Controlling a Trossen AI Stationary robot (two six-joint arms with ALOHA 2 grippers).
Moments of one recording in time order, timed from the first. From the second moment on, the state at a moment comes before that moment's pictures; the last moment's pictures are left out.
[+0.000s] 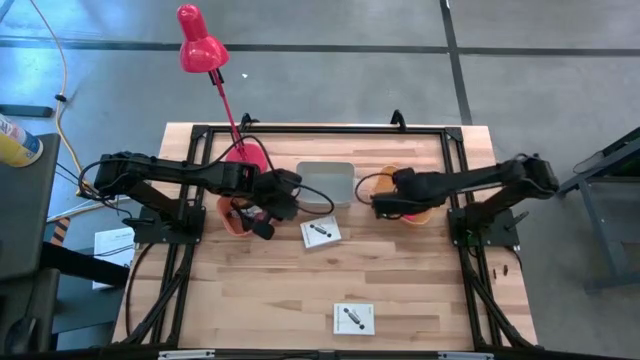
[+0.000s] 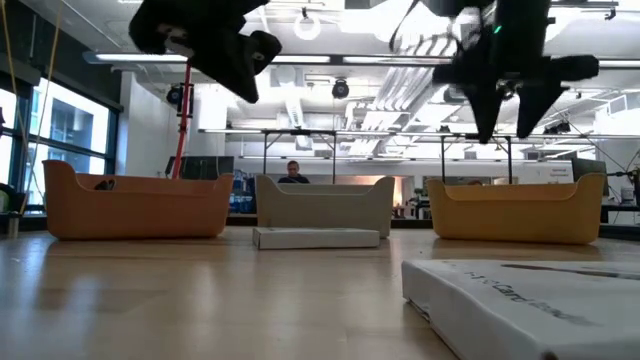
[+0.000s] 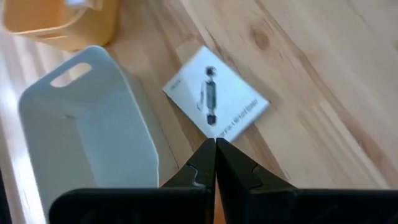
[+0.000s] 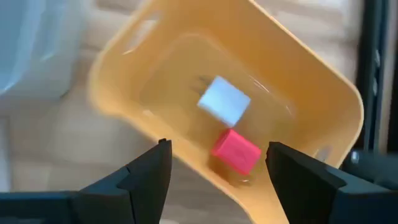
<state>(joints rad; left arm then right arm) 0.12 1.42 1.12 -0.68 0.04 0.55 0.07 1.47 1.14 -1.30 0.40 1.47</state>
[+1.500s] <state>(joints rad) -0.30 1.92 1.17 0.16 0.15 0.21 0.71 1.30 0.67 -0.41 0.49 1.13</state>
